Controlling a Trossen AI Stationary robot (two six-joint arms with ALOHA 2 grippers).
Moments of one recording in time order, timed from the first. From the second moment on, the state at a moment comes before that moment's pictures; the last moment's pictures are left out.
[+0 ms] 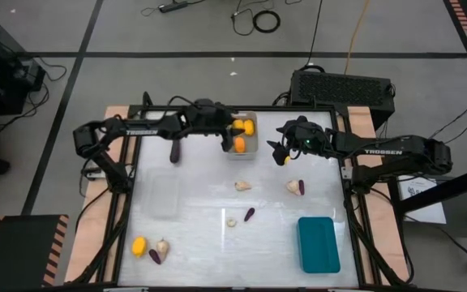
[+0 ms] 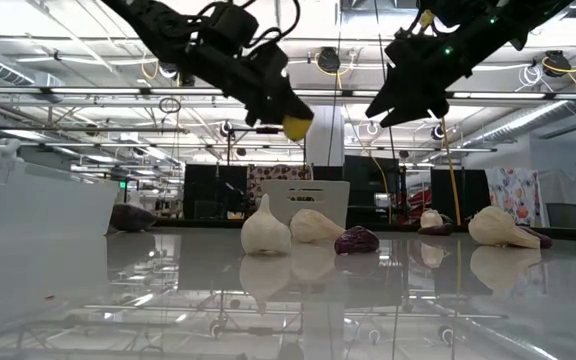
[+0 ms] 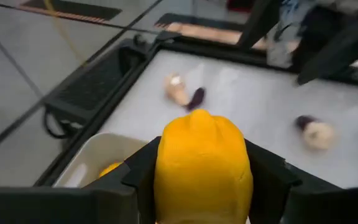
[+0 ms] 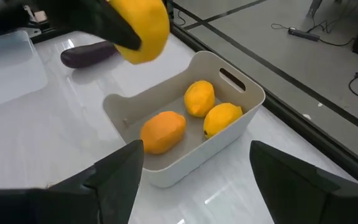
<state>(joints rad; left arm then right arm) 0.40 1.64 1.07 0.16 0.14 0.04 -0.24 1.13 0.74 -0.15 0.29 0.25</state>
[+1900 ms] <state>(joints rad) -0.51 1.48 1.25 -1.42 0.27 -1.54 -0.24 1.13 0.74 -0.08 0.28 -0.09</state>
